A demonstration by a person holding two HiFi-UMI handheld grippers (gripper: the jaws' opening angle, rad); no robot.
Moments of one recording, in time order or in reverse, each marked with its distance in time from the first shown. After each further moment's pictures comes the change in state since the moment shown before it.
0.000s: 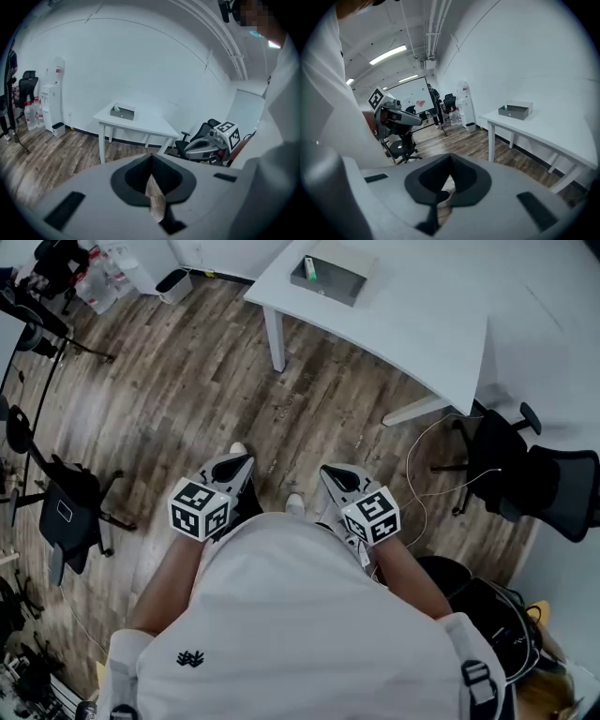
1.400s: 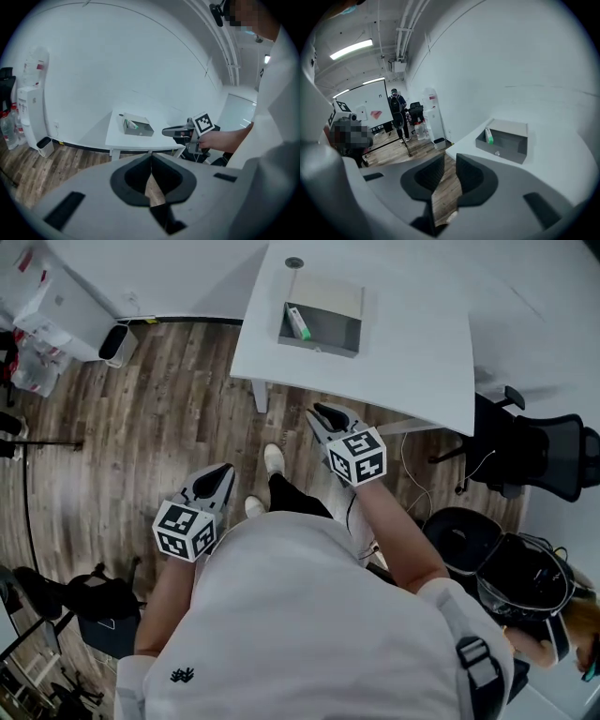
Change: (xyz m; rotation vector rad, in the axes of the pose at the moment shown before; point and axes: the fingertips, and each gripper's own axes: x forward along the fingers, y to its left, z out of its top) left arm 0.058 0.252 0.141 0.089 0.007 -0.178; right arm 0.222 -0.199 0.220 0.116 -0.104 -0.376
